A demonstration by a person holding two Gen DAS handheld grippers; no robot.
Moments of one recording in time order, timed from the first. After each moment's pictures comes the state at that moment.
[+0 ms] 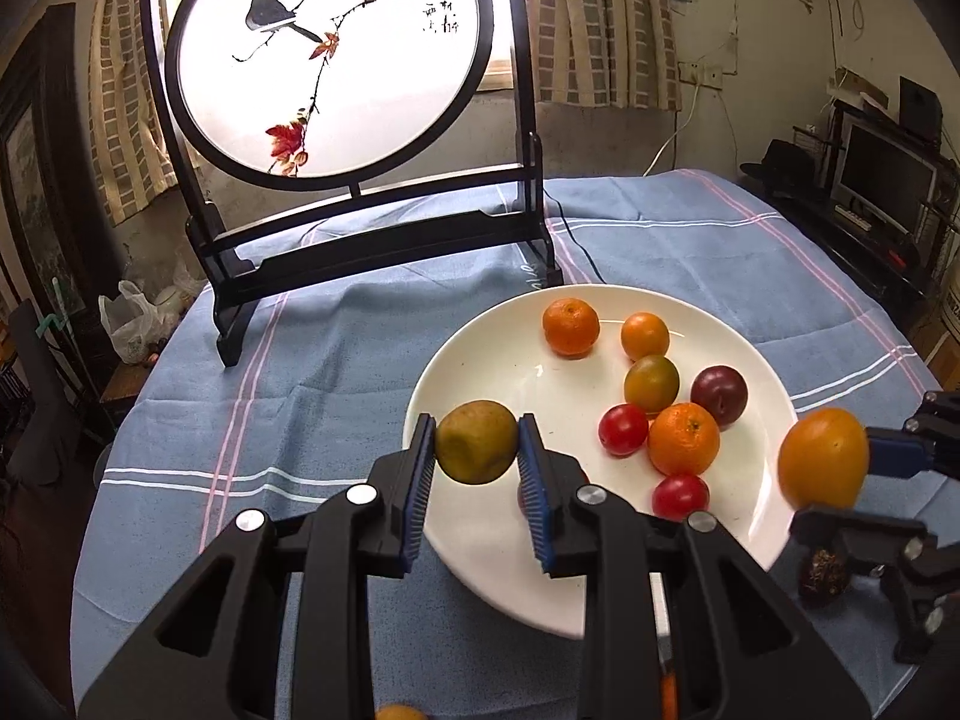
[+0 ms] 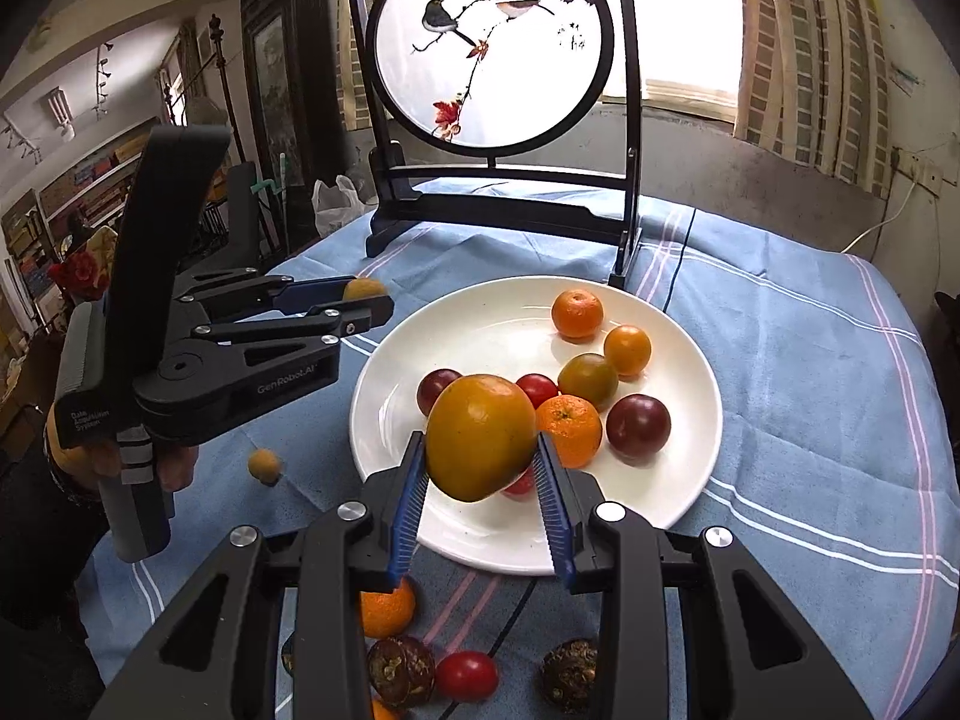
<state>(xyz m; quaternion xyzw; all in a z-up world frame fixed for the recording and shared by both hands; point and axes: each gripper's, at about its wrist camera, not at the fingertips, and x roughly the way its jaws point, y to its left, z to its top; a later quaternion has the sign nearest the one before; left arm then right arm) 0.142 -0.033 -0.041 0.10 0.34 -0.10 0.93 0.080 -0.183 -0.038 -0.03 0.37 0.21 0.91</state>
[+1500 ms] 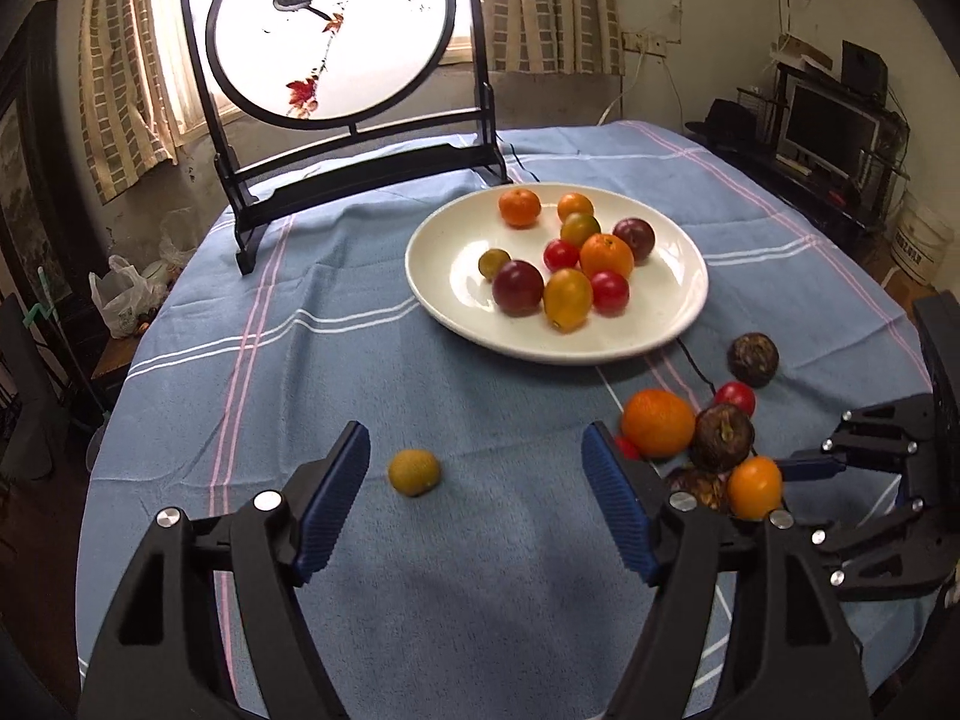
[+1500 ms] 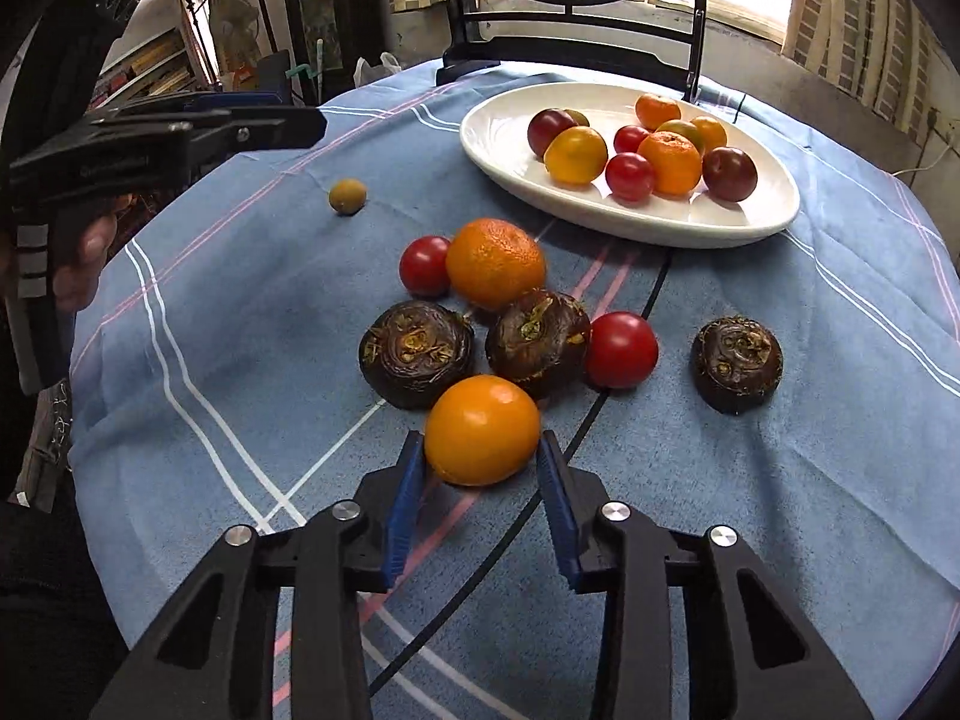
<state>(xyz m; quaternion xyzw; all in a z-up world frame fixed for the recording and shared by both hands) 0.002 0.020 -0.059 0.12 0.37 -0.16 0.91 -0.050 -0.165 -0.113 -0.07 0.45 0.24 0.86</state>
